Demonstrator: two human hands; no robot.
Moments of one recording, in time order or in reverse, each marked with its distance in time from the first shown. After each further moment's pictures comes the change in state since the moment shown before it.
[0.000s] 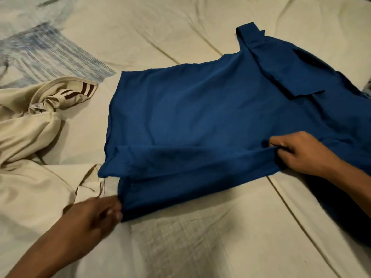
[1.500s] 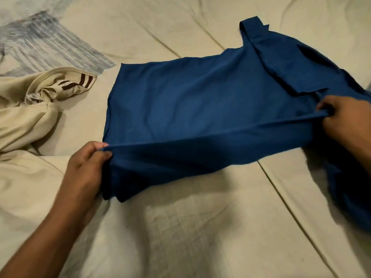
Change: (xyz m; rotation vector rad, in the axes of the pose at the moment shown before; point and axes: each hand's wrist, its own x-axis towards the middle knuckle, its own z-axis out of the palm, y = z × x) left_hand 0.046 0.045 -0.011 -0.868 0.523 -0.245; right_hand 0.011 0.038 -0.044 -0.225 0.303 0.595
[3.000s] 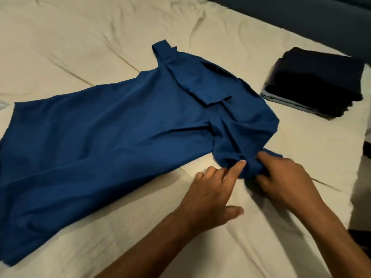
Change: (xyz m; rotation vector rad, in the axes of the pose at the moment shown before) left_hand -0.089 0.050 0.305 0.688 -0.766 1.119; right_hand -0.113 0.057 -0.026 -0.036 -0.305 0.120
